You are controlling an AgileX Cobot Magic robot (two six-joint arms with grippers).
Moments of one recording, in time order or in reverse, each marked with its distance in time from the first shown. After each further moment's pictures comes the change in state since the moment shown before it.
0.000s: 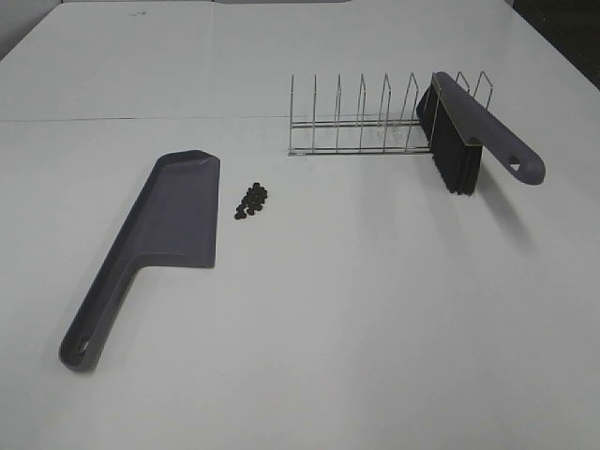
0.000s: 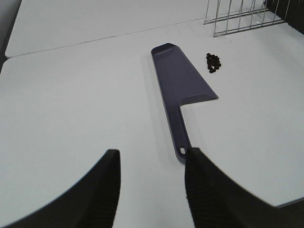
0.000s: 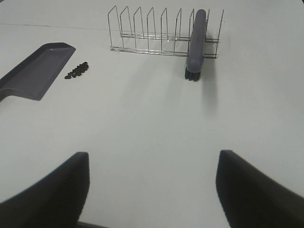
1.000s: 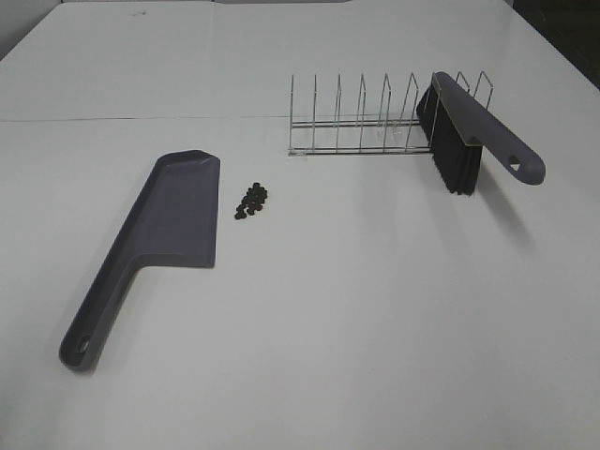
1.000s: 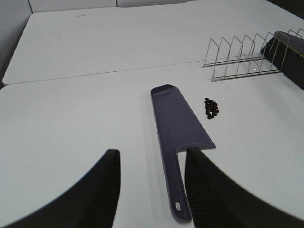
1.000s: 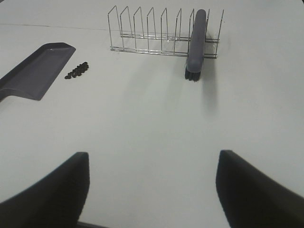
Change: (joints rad) left arm 0.000 0.255 -0.016 -0.061 -0.298 -0.027; right arm 0.000 0.000 0.000 0.000 0.000 0.000
